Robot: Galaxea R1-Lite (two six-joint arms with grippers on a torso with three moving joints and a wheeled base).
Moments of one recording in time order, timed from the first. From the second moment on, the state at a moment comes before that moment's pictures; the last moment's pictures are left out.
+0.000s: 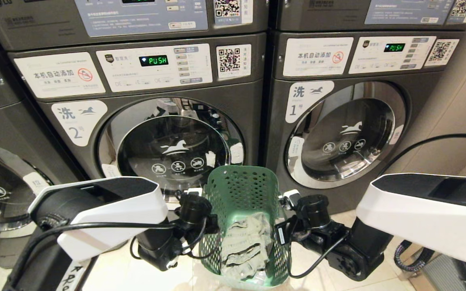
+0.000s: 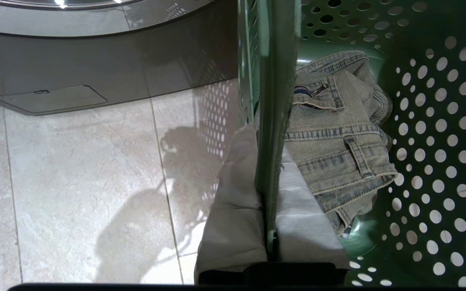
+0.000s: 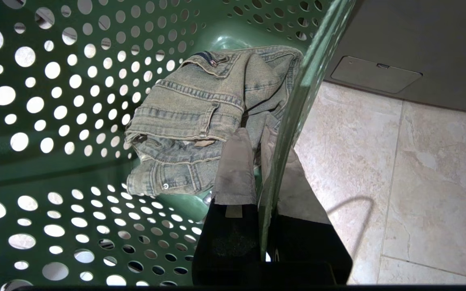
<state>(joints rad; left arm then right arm) -0.52 2.46 -0.97 -0.92 0.29 -0.31 0.52 2.35 -0.84 -1.00 -0.10 0.08</state>
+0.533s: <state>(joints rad) -0.54 2.44 -0.97 -0.91 0.29 -0.30 0.52 2.38 -0.86 -1.00 -0.10 0.08</state>
